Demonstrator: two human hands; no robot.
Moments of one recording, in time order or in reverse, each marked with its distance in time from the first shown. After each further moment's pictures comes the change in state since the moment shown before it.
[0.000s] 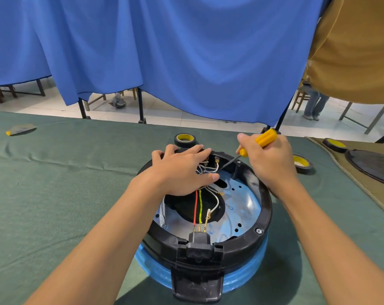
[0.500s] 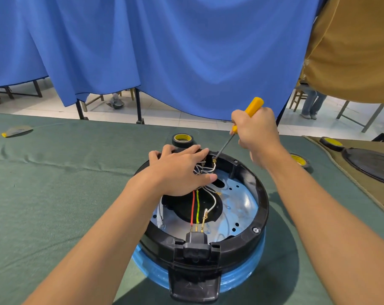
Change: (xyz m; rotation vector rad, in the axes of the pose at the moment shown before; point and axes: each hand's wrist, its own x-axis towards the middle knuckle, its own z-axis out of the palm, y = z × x) left_hand 0.002 -0.001 0.001 0.011 -0.007 -0.013; right_hand 0.048 -0.023 0.019 0.103 0.022 0.220
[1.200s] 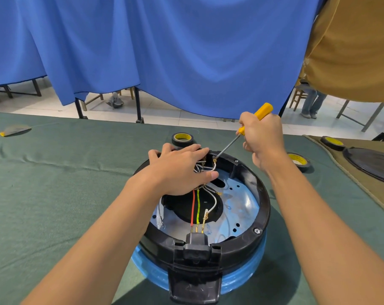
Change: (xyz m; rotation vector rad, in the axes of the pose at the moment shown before) left_hand -0.002 0.004 -0.003 -0.015 0.027 0.003; right_hand 0.004 0.017 -0.003 0.136 0.104 0.103
